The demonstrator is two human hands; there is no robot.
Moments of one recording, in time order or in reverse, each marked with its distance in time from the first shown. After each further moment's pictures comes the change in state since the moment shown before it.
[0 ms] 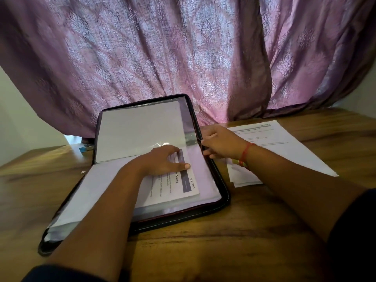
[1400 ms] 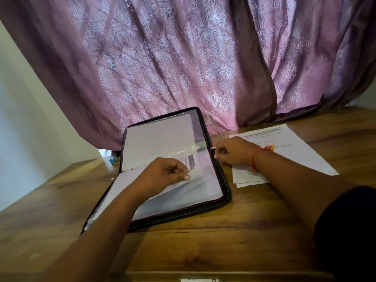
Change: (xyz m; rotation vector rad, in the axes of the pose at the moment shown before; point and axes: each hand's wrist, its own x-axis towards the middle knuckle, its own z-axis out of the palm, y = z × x) left_hand -0.096 0.035 0.005 -0.400 0.315 0.163; right_hand -0.022 0.013 -0.036 -0.736 -0.042 -0.461
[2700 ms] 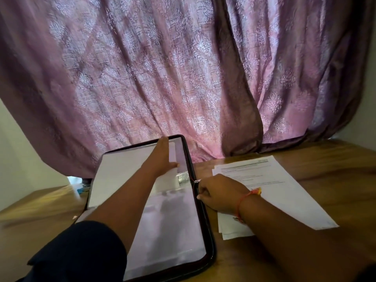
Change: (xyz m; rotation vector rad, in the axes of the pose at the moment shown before) left_hand 0.206 -0.026 -0.004 0.541 0.163 -0.033; right_hand 0.001 -0.006 0.003 -0.122 0.015 0.000
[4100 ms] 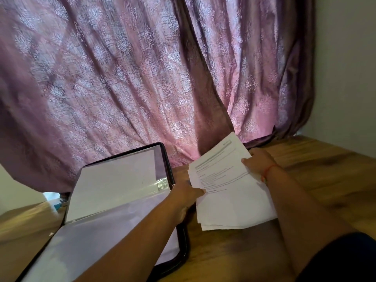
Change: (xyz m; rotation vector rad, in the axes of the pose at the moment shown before) left_hand -0.102 0.139 0.053 -1.043 -0.367 -0.339; right_hand -0.027 0.155 -0.056 0.536 0.411 0.732
